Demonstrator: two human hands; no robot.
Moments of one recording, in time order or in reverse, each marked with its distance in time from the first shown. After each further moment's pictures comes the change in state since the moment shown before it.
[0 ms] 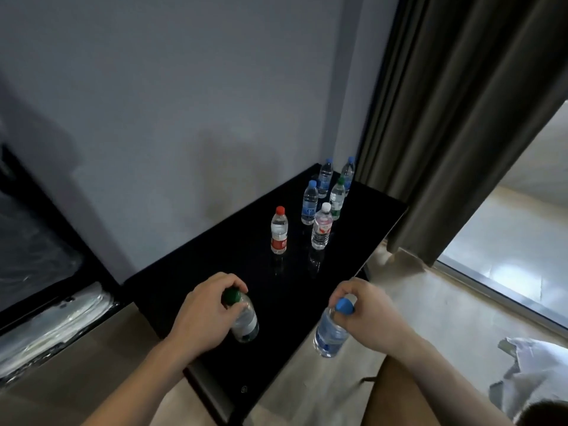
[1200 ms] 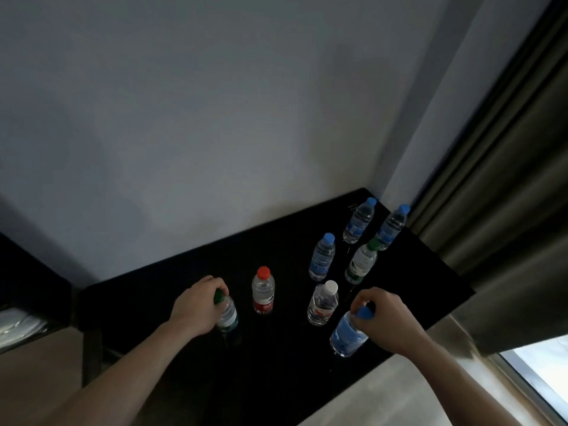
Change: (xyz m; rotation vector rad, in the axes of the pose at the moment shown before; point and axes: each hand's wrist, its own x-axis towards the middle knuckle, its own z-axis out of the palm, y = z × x) left_hand 0.314 -0.031 0.102 0.242 0.017 -0.473; right_hand 0.381 0.181 -0.095 -0.157 -0.324 -0.045
